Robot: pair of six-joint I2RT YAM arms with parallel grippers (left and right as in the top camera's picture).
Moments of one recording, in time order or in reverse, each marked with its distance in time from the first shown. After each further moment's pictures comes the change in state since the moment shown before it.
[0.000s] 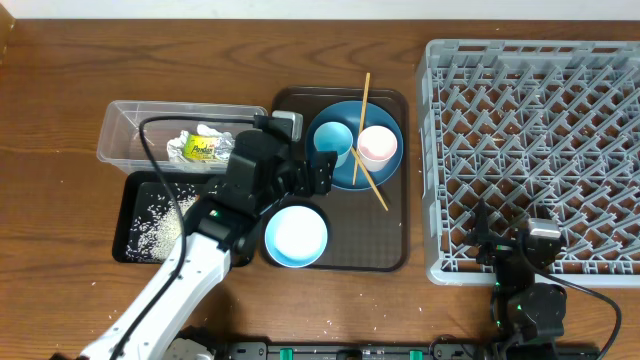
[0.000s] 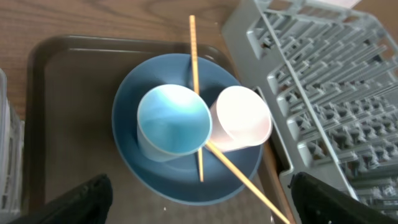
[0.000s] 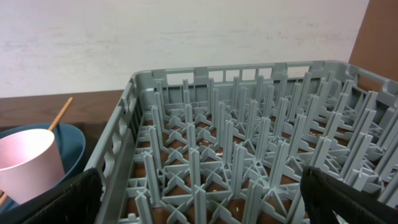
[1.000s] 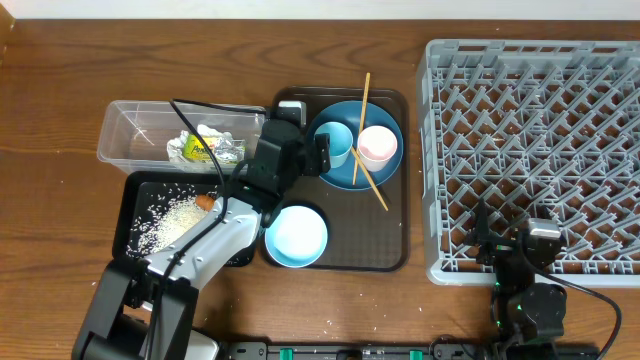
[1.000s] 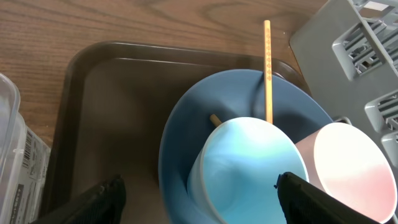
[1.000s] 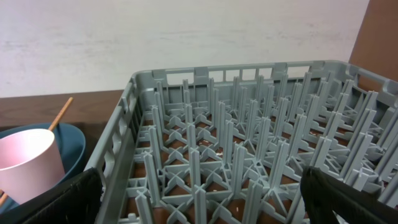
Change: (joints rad) left arm 0.000 0.307 0.000 0.288 -0.192 0.000; right arm 0.000 0.000 0.000 0.000 0.000 0.000
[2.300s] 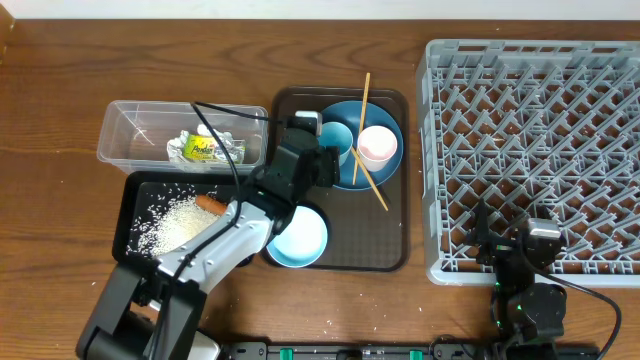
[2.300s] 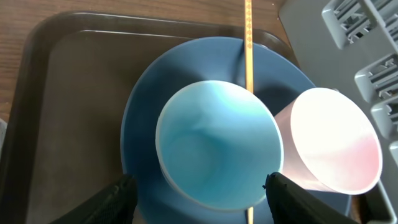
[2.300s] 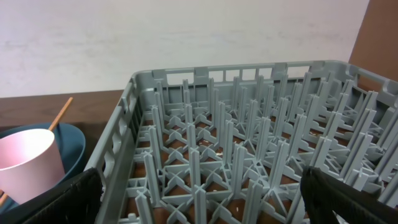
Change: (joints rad) left arm -0.083 0.018 0.000 -0.034 -0.033 -0.026; right arm 0.000 0.000 0.000 0.000 0.000 0.000
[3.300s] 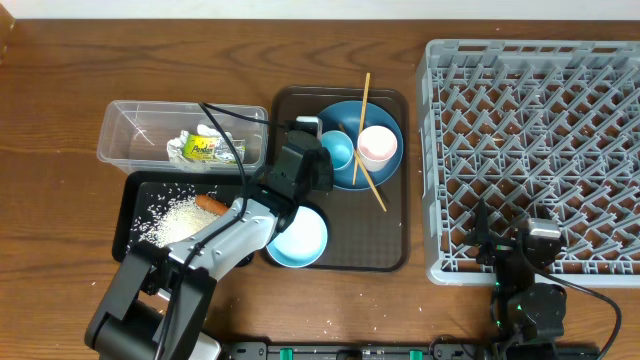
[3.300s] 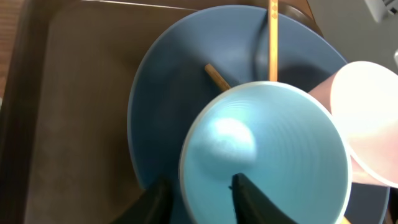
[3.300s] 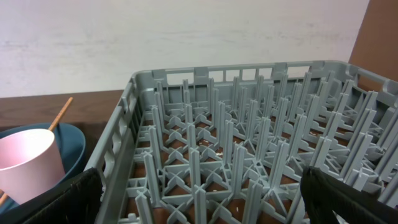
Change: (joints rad) left arm 0.000 0.045 0.000 -0.023 -0.011 -0.003; right arm 0.000 0.000 0.000 0.000 0.000 0.000
